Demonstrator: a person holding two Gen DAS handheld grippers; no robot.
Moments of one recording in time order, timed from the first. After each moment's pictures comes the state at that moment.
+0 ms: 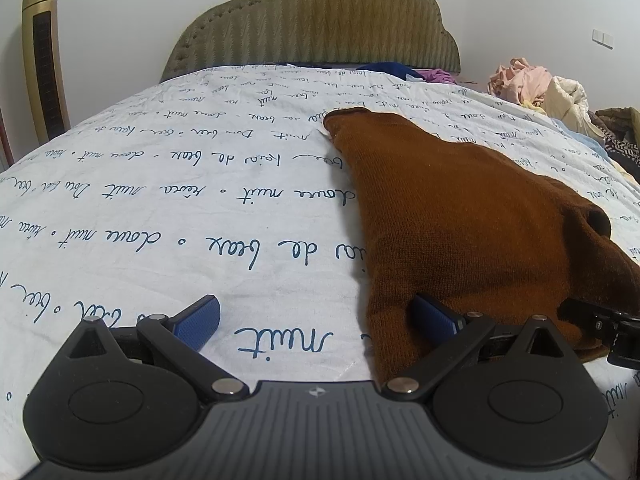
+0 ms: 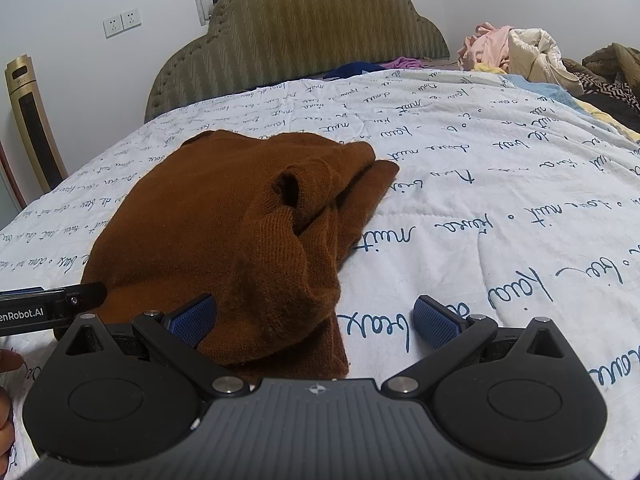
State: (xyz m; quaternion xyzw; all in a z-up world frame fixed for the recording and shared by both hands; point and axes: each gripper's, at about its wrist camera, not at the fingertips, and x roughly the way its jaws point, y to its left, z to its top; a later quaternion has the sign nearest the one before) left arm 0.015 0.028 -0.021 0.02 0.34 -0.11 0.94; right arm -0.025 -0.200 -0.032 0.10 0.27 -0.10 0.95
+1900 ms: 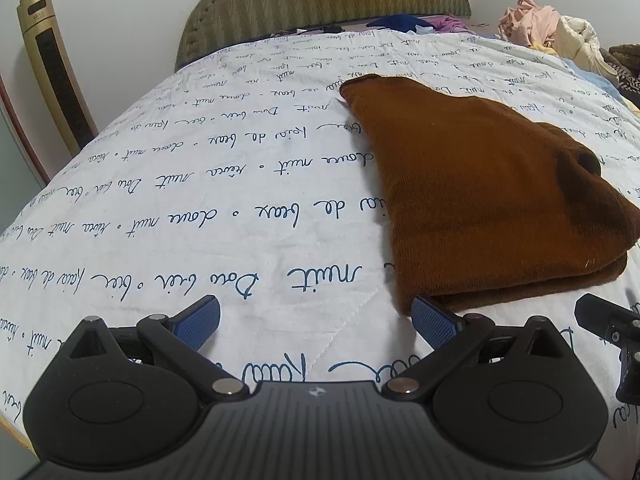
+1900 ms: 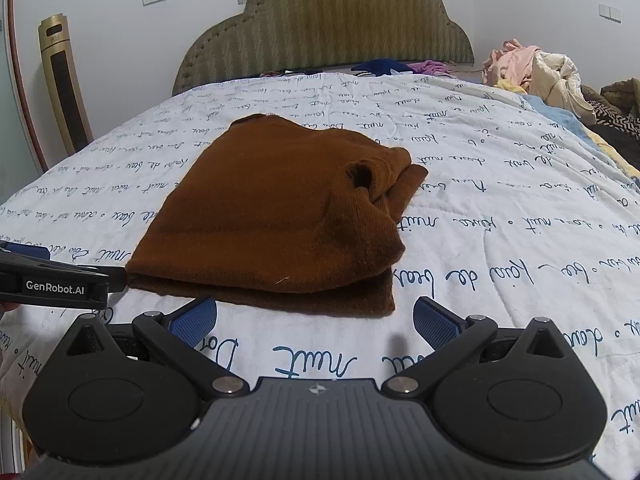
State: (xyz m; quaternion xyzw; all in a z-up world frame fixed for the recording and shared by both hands) left arm -0.018 0.030 0.013 0.10 0.40 -0.07 0.91; right arm -0.068 -0.153 0.000 0.05 0.30 -0.08 0.95
